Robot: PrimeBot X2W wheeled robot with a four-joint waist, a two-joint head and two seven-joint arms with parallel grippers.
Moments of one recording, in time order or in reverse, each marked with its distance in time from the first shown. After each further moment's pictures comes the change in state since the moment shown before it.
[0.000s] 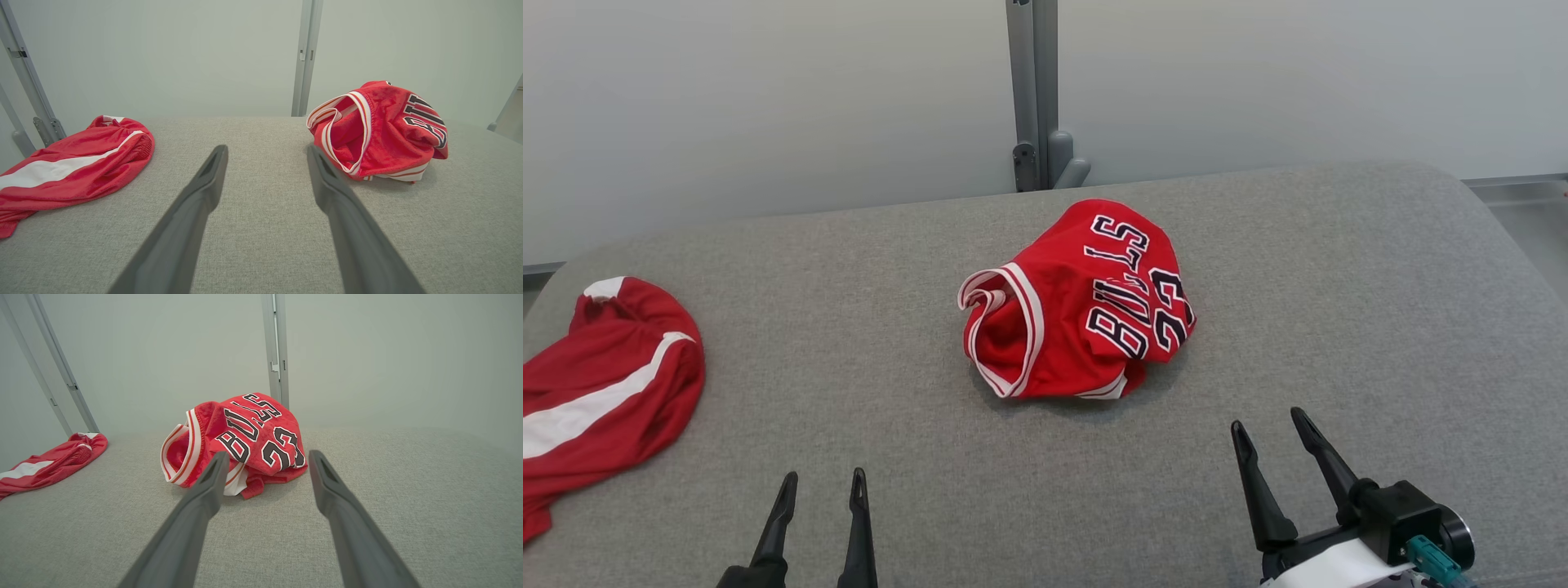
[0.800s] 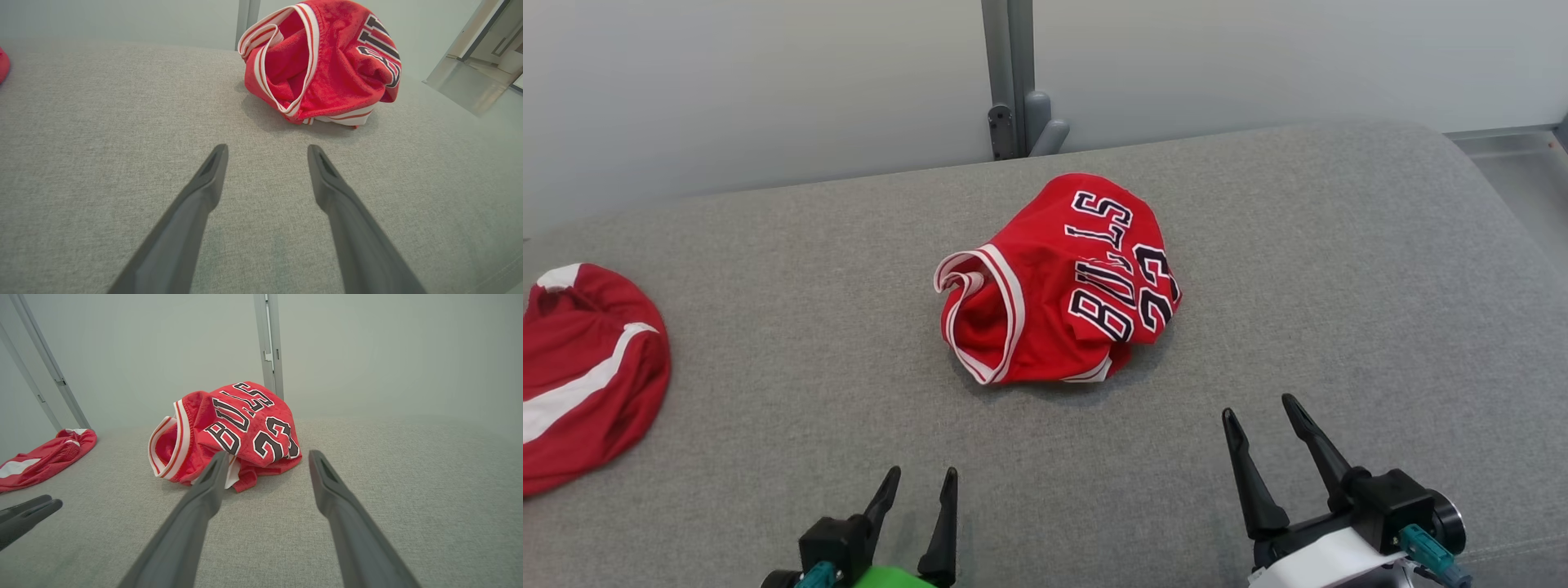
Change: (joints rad) left arm -0.171 -0.001 -0.174 0.289 -0.160 -0.072 0.000; right arm -0.023 0.000 0.013 -0.004 0.004 0.000 0.000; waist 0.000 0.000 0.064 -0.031
